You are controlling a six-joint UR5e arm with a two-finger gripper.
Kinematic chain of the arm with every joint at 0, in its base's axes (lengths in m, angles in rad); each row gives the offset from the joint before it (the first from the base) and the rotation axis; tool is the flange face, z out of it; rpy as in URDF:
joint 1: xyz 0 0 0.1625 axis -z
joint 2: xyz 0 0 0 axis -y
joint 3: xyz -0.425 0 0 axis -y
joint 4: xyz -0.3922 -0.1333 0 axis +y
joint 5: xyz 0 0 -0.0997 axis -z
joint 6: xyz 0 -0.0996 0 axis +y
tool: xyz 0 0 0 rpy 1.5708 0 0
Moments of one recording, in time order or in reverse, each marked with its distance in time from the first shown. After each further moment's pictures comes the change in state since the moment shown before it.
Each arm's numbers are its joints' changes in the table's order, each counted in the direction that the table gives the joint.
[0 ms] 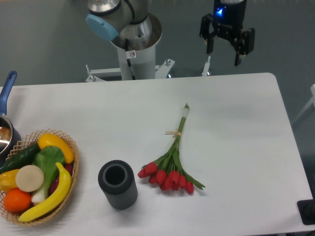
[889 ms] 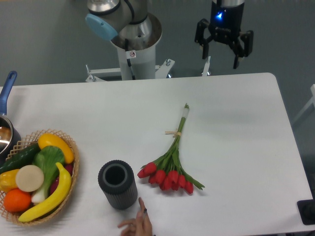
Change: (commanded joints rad) arm 0.029 -0.015 -0.021 -0.086 -0.097 0.403
